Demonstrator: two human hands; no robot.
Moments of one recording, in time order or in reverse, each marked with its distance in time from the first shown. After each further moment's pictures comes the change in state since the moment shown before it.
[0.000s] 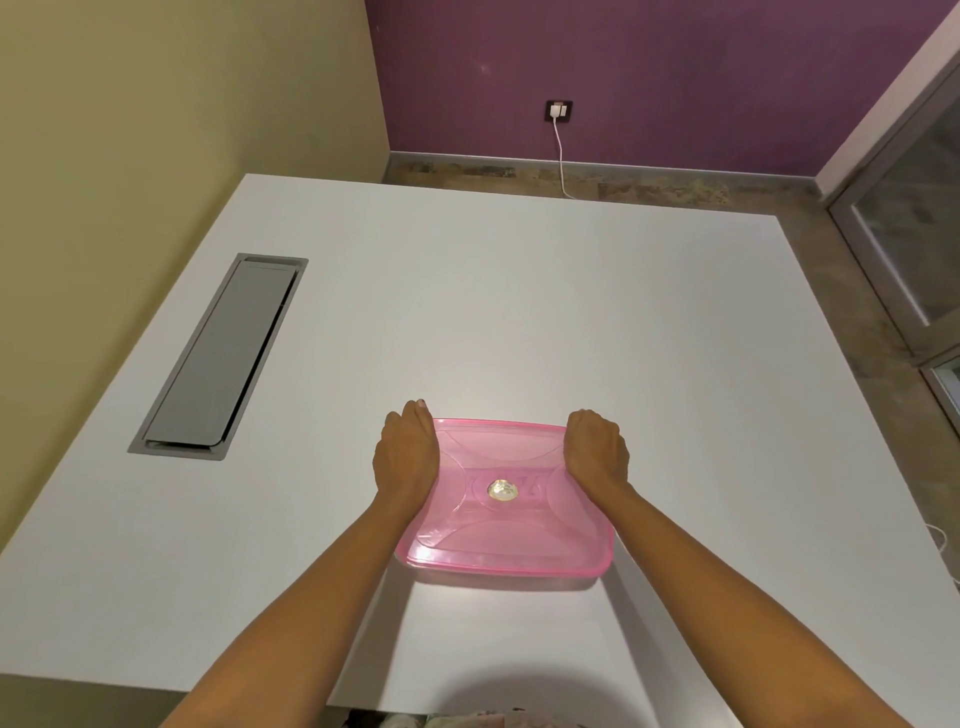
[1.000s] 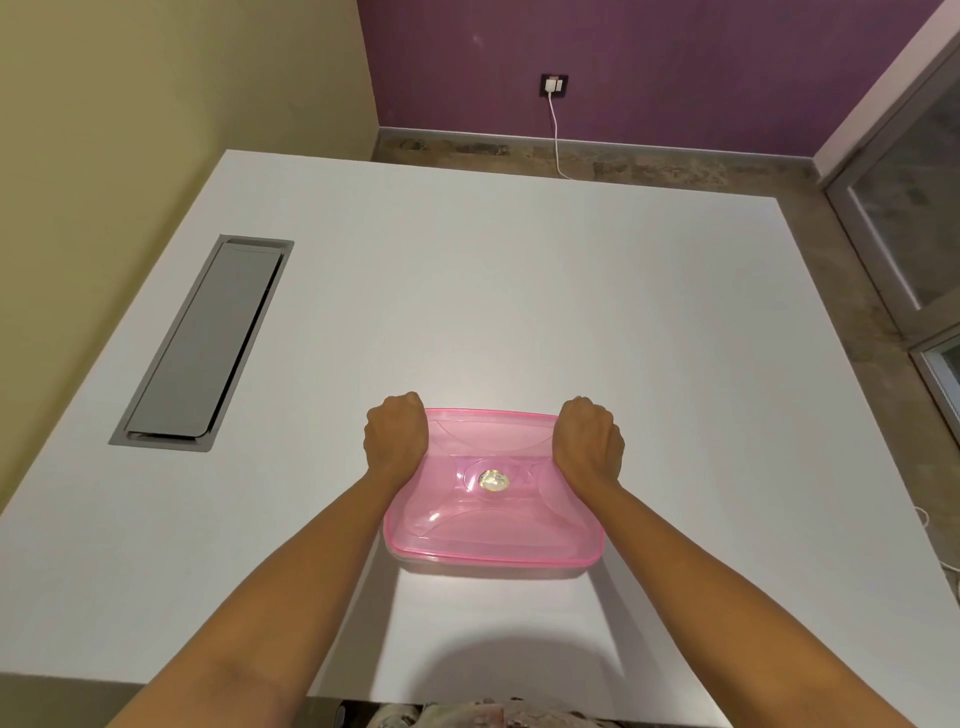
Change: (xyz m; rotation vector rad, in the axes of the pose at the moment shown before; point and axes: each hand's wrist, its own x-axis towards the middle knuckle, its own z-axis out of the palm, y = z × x) left_hand 0.025 -0.002 0.003 0.324 -0.152 0.010; right_hand -0.004 -0.003 0.009 -0.180 0.133 -0.087
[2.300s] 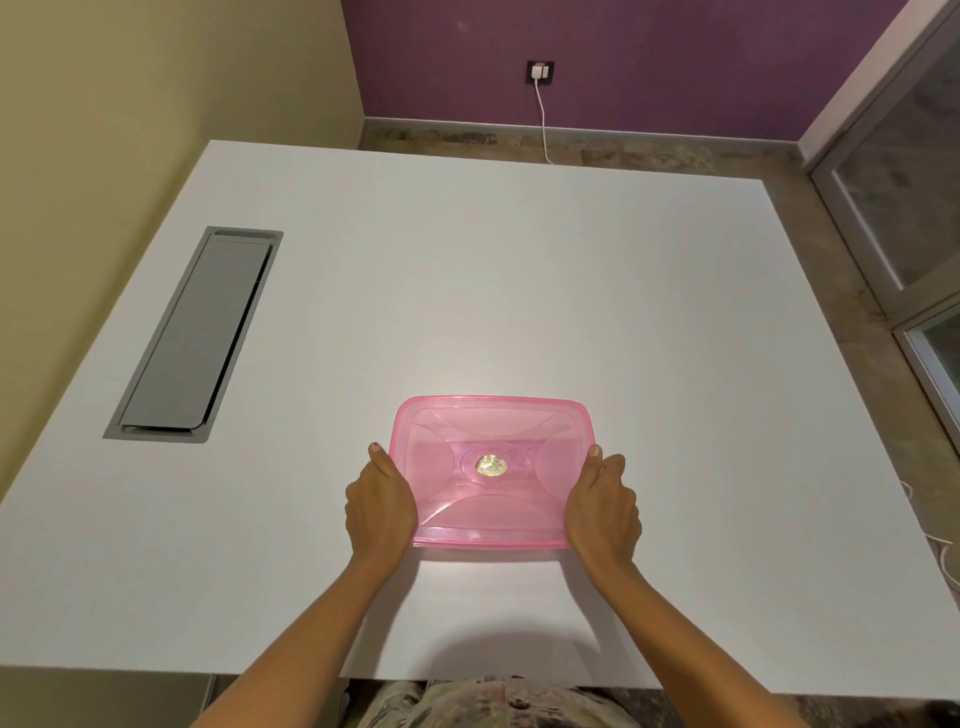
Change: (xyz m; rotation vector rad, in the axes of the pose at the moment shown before) left_hand -0.080 -0.035 0.027 -0.466 0.121 -0.324; right_hand -0.095 0.024 0.008 0.432 0.006 0.444
